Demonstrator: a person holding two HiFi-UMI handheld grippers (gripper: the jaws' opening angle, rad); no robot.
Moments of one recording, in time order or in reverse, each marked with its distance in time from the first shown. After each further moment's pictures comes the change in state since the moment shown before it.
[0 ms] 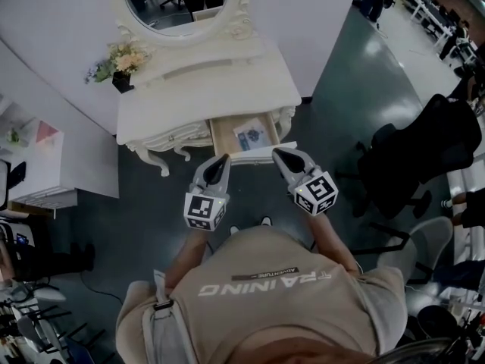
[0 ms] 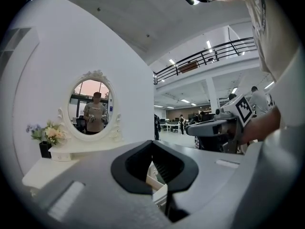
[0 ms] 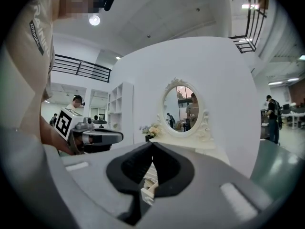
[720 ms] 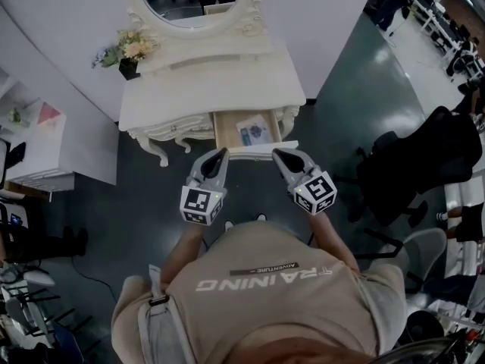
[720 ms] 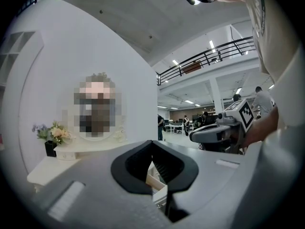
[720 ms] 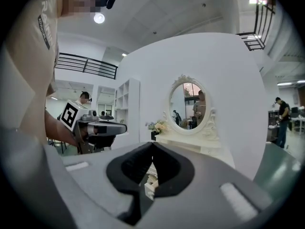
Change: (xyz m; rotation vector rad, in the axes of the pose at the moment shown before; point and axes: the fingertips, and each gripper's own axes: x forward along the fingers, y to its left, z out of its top) left arm -0.013 0.007 0.011 0.007 -0.014 0.029; right arm -0.001 0.014 -0.006 -0.026 0.023 0.060
